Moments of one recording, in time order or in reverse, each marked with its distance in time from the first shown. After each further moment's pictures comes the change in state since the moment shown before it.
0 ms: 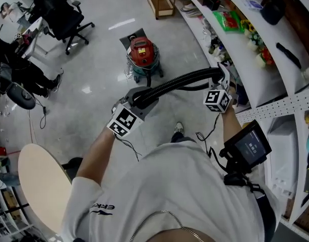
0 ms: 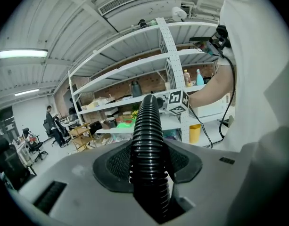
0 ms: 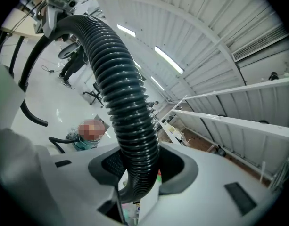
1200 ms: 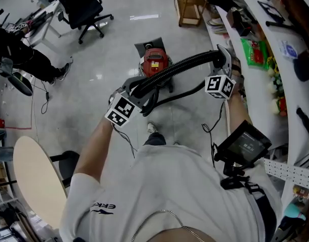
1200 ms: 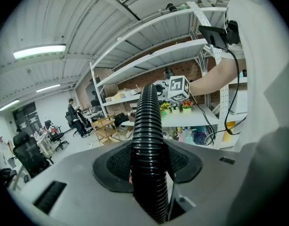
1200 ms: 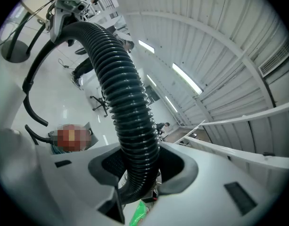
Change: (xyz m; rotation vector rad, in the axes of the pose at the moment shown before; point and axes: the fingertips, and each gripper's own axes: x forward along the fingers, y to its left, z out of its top) left arm 0.089 0.237 -0.025 -0.085 0.099 0.242; right arm 0.286 -0.050 0.124 -0.216 -0.272 0.099
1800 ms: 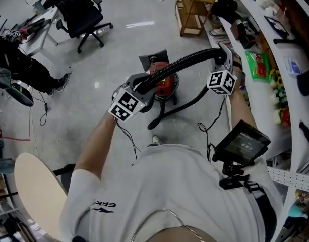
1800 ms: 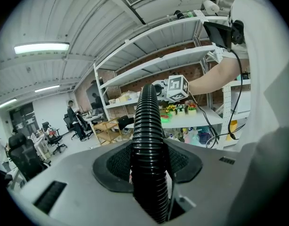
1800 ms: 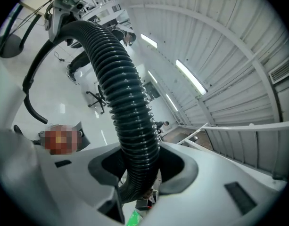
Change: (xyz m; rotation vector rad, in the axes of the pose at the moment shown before) left arm 0.005 0.134 -0.023 -0.004 -0.048 -0.032; right arm 0.113 -0.009 0.067 -0.045 0.052 -0.010
